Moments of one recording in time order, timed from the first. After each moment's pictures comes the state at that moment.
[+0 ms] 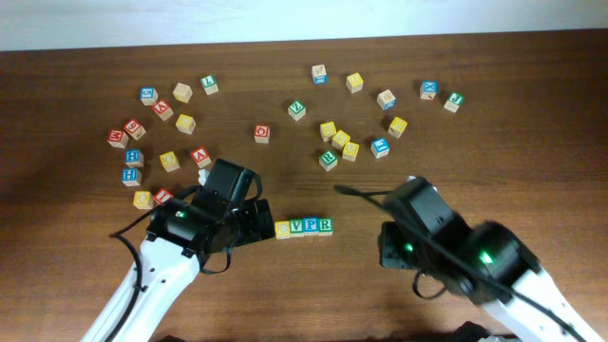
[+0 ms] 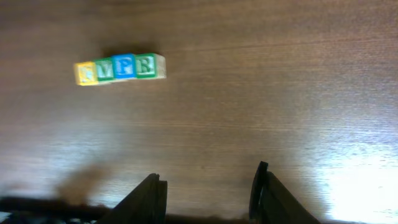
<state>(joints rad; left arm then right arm) -0.45 1.25 1.00 -1.01 -0.03 -0.64 0.62 1.07 1.08 -1.20 0.03 0.74</state>
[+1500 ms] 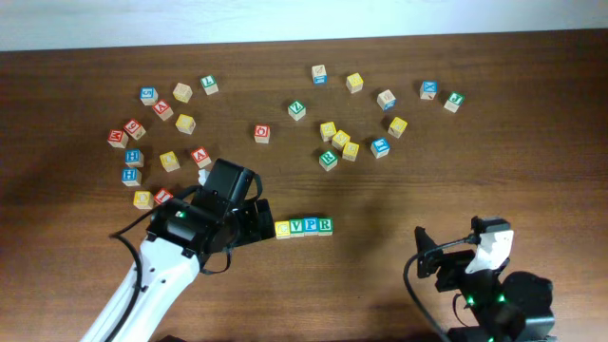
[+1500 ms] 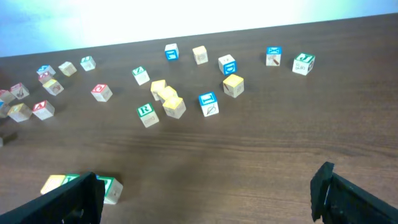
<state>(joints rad) -0.45 1.25 1.00 -1.01 -0.03 -0.64 0.02 0.12 0.40 -0.65 -0.20 0.14</state>
